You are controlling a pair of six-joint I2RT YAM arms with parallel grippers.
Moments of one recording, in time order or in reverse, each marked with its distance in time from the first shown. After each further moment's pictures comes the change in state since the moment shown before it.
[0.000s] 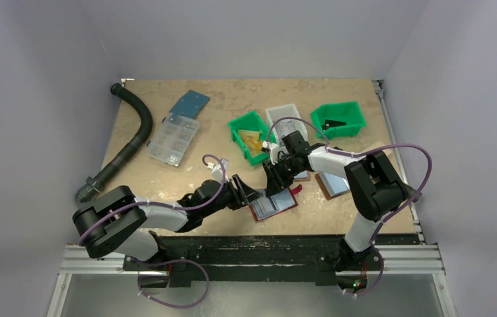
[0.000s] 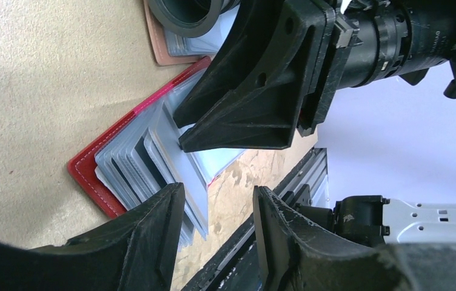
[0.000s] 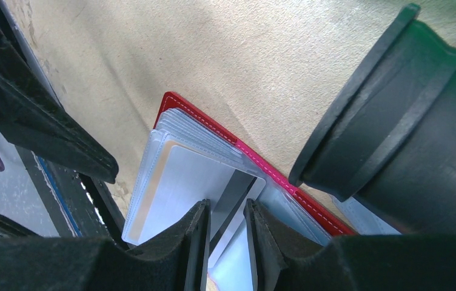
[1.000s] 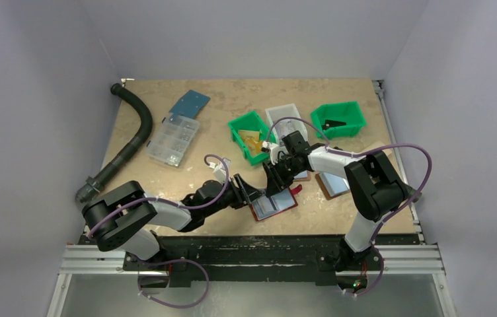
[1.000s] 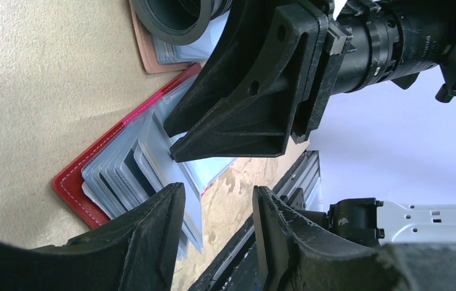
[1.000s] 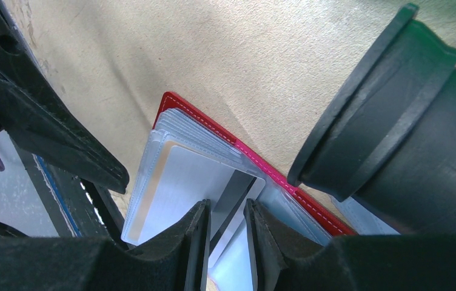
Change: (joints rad) left arm 0.000 0.090 0.001 0.119 0.007 -0.008; right arm 0.000 0.001 0.000 0.000 0.000 0.000
